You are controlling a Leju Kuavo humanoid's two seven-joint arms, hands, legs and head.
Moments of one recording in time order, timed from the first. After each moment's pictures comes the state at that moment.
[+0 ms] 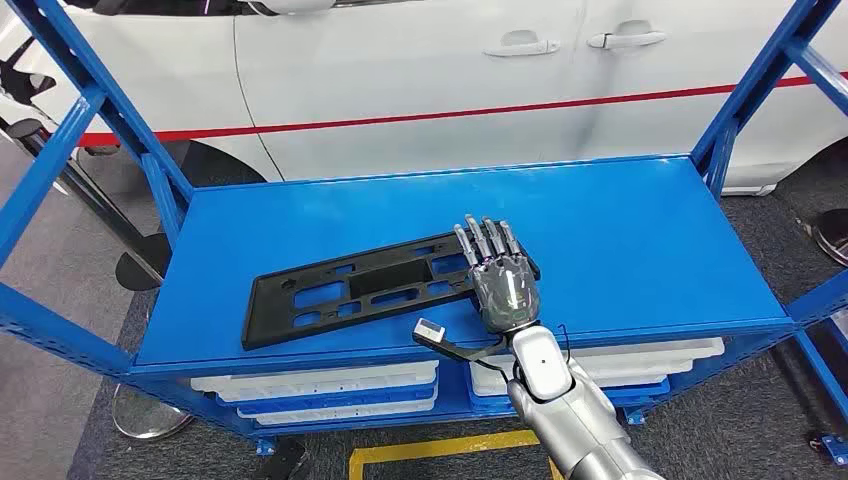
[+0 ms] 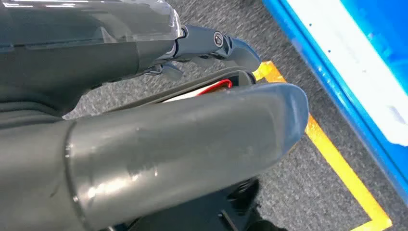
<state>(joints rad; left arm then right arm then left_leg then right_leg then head) -0.20 -0.13 0.60 -0.24 -1.04 -0.10 -0.38 -0.45 0.06 0.41 -1.00 1.53 -0.70 0.14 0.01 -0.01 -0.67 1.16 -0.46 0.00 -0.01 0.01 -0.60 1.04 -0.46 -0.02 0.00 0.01</state>
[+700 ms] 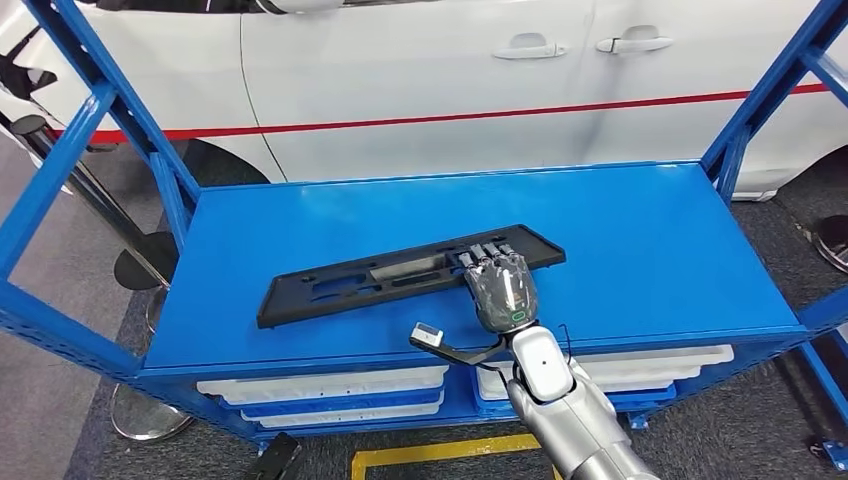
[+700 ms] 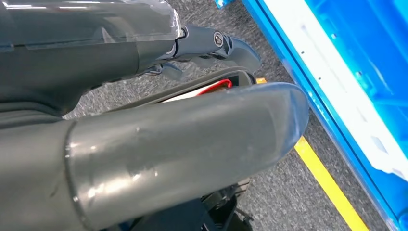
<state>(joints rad) -0.20 -0.13 0.57 -0.24 -0.99 -0.08 -0.40 -0.43 0.05 0.41 -1.05 1.53 -0.70 0.10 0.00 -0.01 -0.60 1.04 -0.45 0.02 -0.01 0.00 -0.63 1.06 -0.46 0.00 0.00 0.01</state>
